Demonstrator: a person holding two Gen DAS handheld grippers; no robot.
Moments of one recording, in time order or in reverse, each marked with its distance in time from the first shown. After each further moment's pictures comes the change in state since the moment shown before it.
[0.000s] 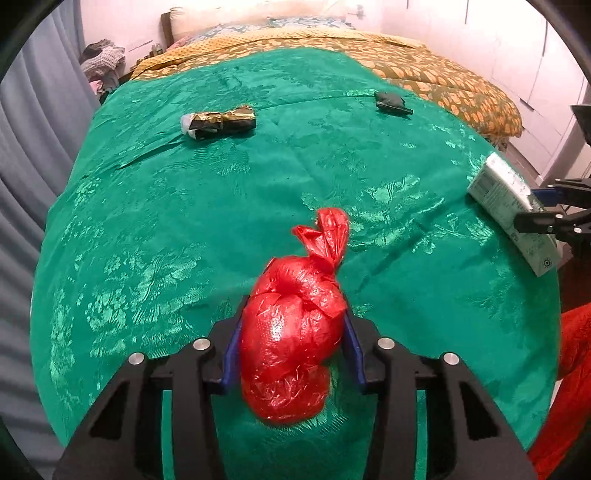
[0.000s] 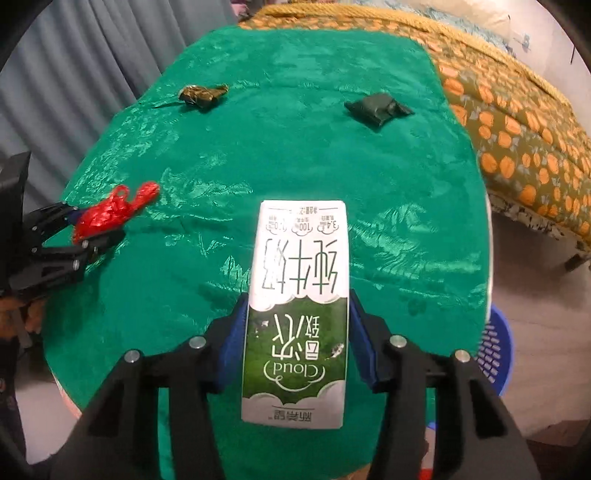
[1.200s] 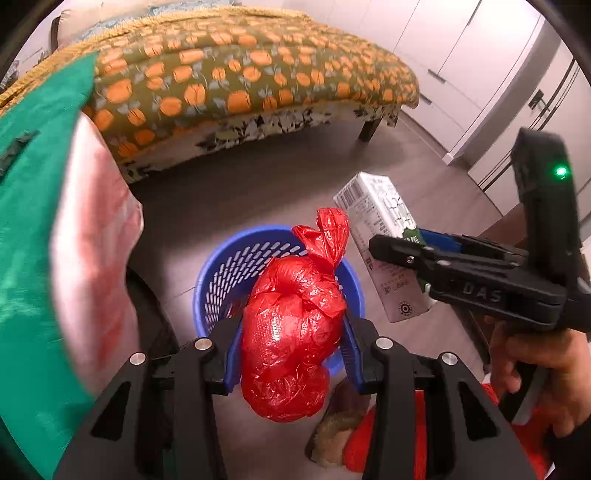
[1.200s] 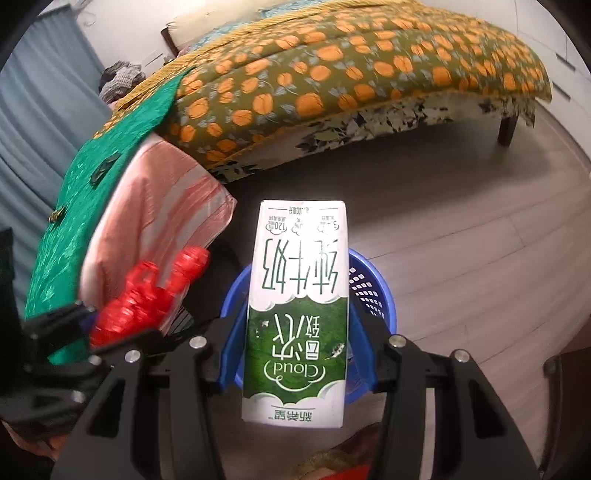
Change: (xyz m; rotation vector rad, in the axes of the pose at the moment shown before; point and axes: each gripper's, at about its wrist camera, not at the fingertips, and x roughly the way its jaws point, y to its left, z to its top) left arm 0.110 -0.424 0.100 0.108 0.075 -0.366; right arm -0.027 -0.325 -0.162 0.510 -0.123 -0.031
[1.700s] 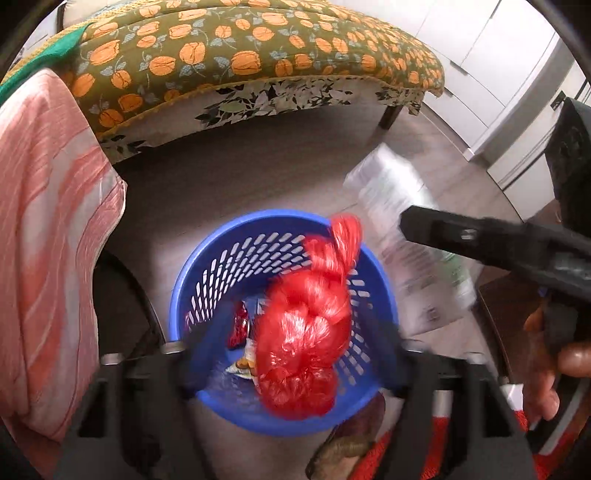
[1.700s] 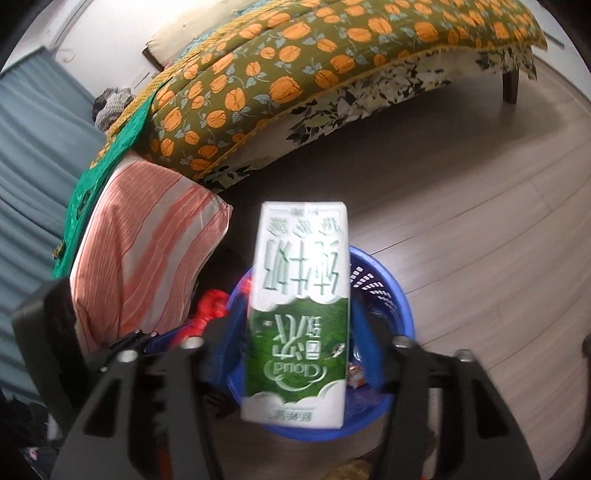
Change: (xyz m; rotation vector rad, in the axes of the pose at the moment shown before) left arm 0.078 0.015 -0.001 -0.045 0.020 0.038; right arm 0.039 -0.043 0.010 0.164 0.011 0.103
